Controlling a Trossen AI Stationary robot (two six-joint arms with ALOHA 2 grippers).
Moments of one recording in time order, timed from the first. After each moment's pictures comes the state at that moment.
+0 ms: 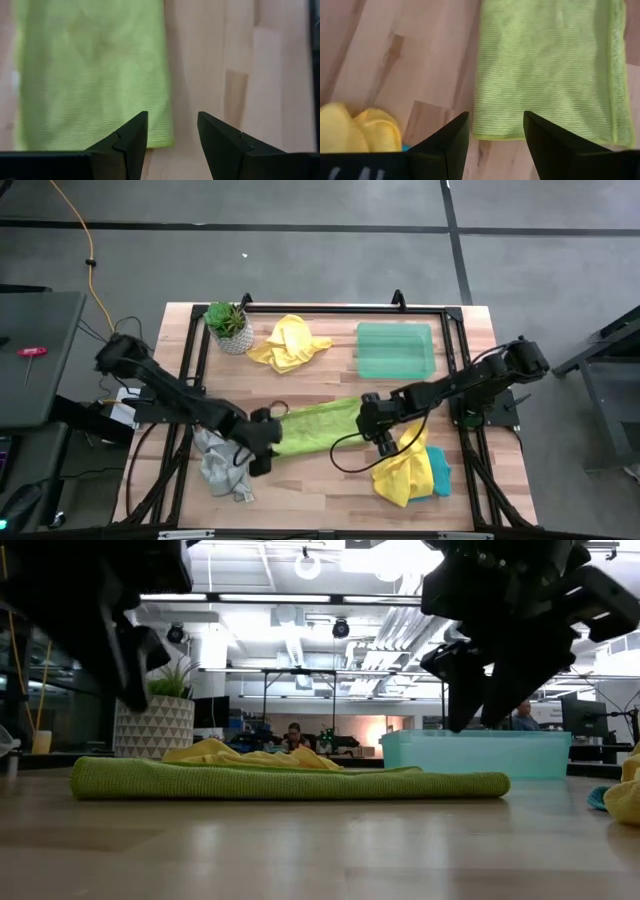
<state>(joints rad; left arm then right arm) -0.38 1.49 0.79 -0.32 -0.14 -0.62 0.25 1.55 0.88 -0.41 -0.05 -0.01</state>
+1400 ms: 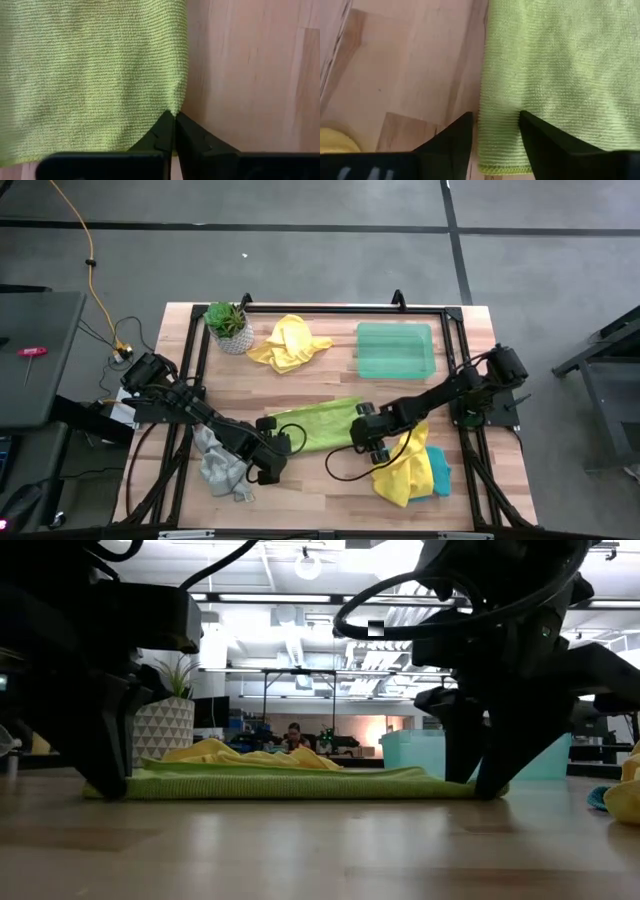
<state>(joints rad) -0.44 1.78 0.92 -0.47 -0.22 -0.64 0.30 1.74 0.89 -0.29 0.02 0.03</state>
